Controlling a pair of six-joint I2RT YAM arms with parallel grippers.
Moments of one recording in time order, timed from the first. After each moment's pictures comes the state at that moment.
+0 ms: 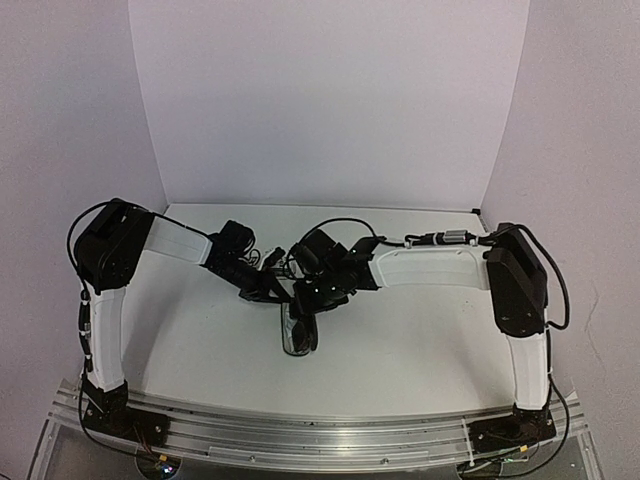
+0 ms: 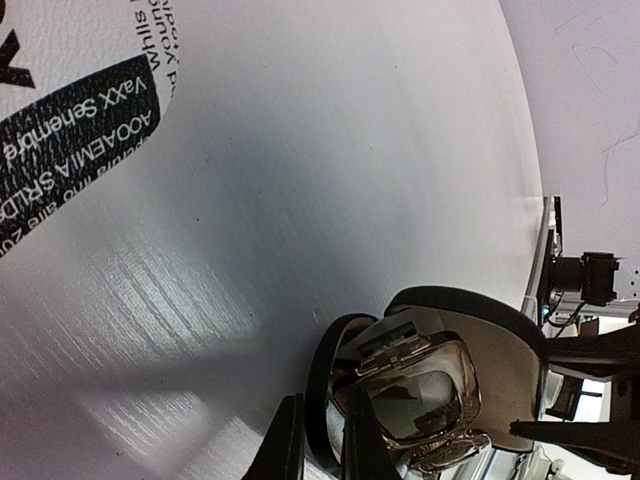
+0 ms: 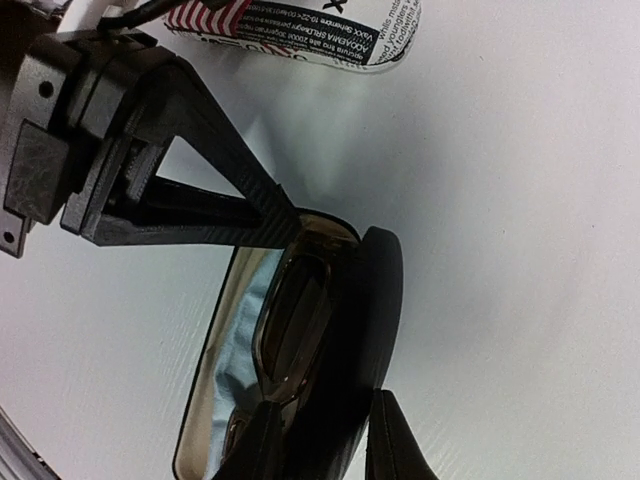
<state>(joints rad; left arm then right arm) -0.51 2.10 1.26 -0.20 0.78 -0.26 0.99 2.11 1.64 -0.53 0.11 0.53</state>
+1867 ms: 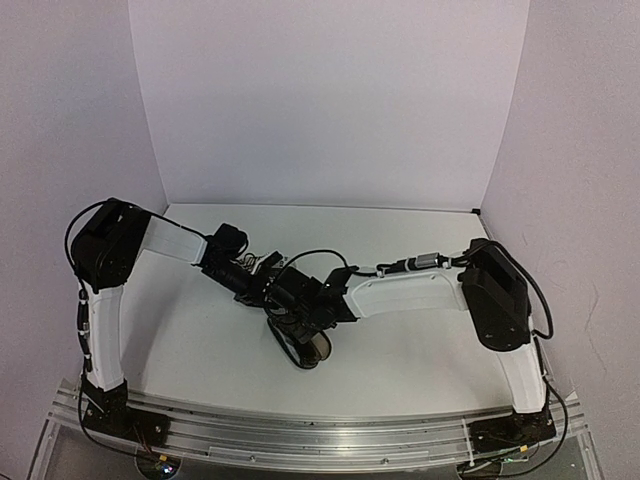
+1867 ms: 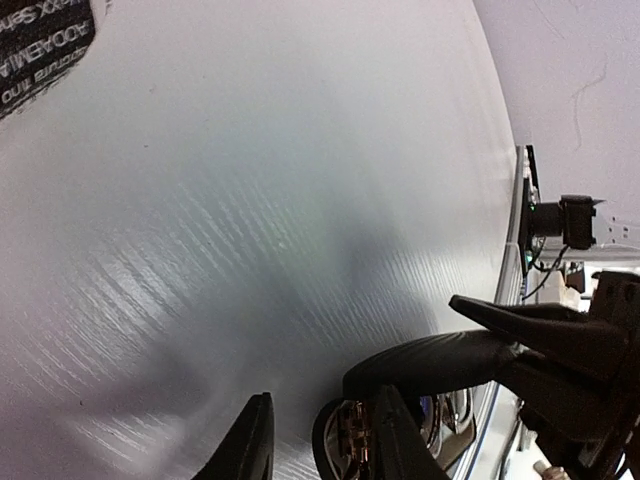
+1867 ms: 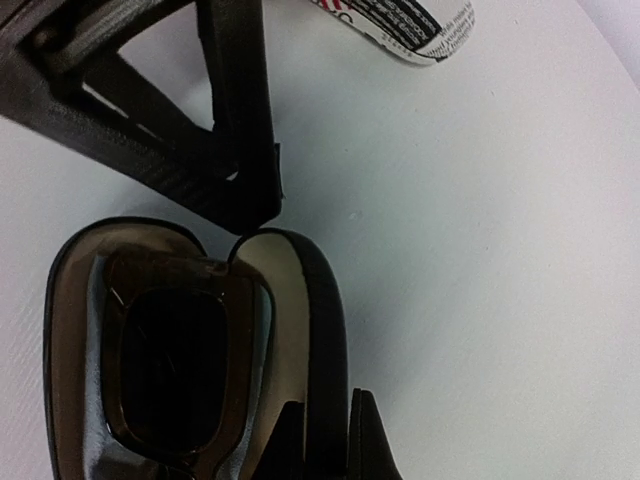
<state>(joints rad) -0.48 2.09 1.24 -0.29 0.90 -0.10 1.13 2.20 1.65 -0.56 0.44 0.26</state>
